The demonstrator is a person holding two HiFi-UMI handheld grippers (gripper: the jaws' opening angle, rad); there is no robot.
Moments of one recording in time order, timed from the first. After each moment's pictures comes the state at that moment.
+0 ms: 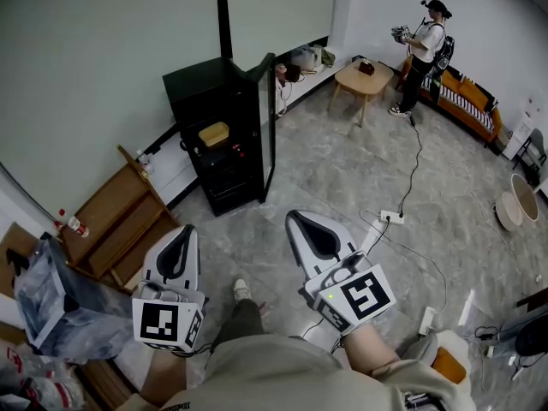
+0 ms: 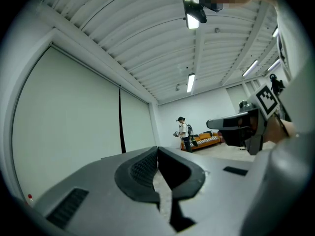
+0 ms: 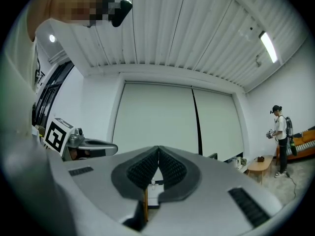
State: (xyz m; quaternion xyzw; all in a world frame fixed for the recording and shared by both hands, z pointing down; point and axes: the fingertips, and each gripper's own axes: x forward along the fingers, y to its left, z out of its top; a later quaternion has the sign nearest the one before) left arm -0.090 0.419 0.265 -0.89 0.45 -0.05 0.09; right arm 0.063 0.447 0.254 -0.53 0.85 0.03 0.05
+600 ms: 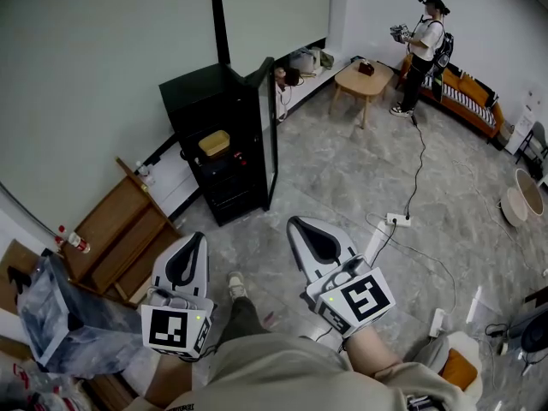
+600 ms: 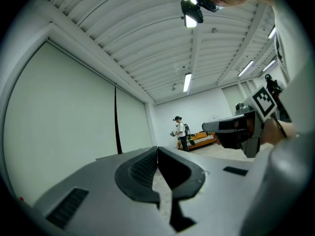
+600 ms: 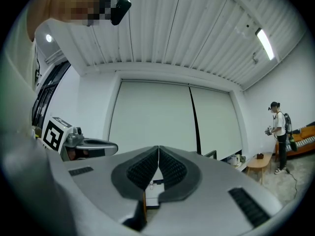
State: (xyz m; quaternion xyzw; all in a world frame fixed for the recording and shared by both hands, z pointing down) left arm -0.077 0.375 0.289 -0.90 0.43 -0.06 0.09; right arm 0.066 0.399 0.283 -0.54 0.84 0.02 0.05
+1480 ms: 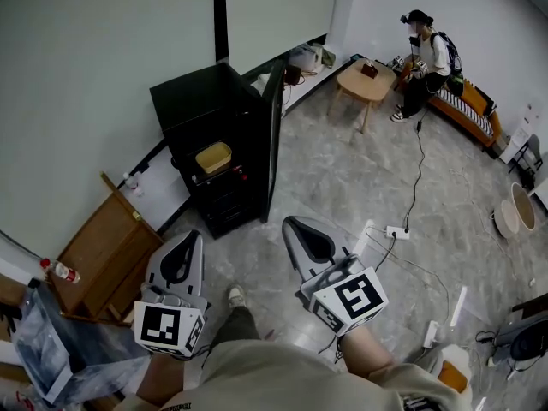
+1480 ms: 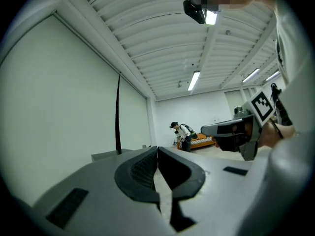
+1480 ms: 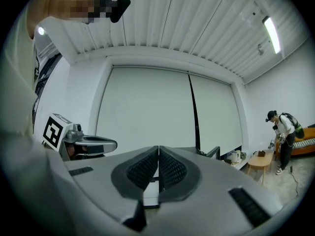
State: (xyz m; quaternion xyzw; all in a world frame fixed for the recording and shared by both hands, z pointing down) left arm -0.111 0.147 0.308 -0.91 0.41 -0.06 0.05; right arm 0.031 0.171 0.303 -0.55 0.83 0.00 0.01
